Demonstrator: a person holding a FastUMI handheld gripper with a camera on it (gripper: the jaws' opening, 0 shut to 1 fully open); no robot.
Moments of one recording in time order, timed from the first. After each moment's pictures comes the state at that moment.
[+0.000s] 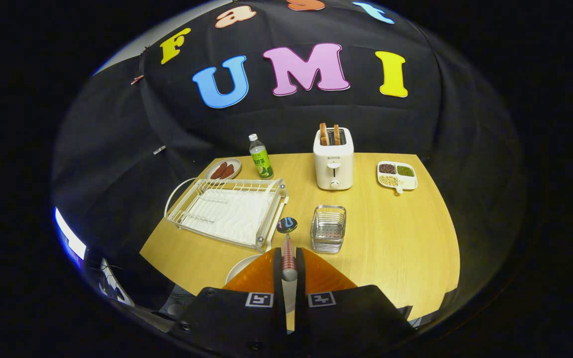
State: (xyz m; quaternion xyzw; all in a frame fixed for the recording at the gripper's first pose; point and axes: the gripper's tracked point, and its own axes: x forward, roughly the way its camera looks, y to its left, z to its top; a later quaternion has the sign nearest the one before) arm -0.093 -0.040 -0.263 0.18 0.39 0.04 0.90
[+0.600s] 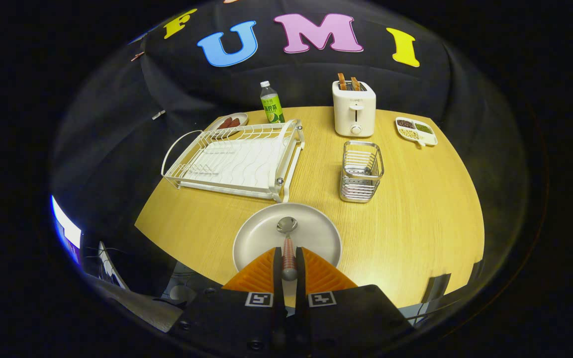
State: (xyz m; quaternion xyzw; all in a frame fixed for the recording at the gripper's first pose) arm -0.137 0.043 -0.356 0.18 0.48 0.05 0.86
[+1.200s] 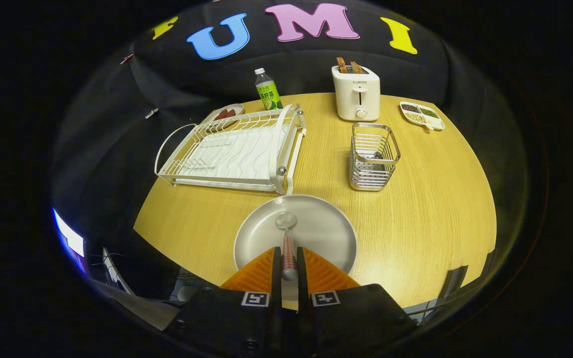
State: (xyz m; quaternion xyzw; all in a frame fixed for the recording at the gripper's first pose) arm -0.132 0.056 -0.382 0.19 0.50 0.04 0.84
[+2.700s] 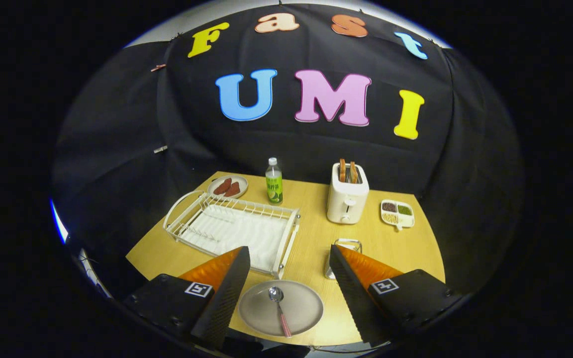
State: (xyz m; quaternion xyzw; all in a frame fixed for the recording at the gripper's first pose) arm -0.026 0.012 -0.183 0.09 0.30 0.01 0.95
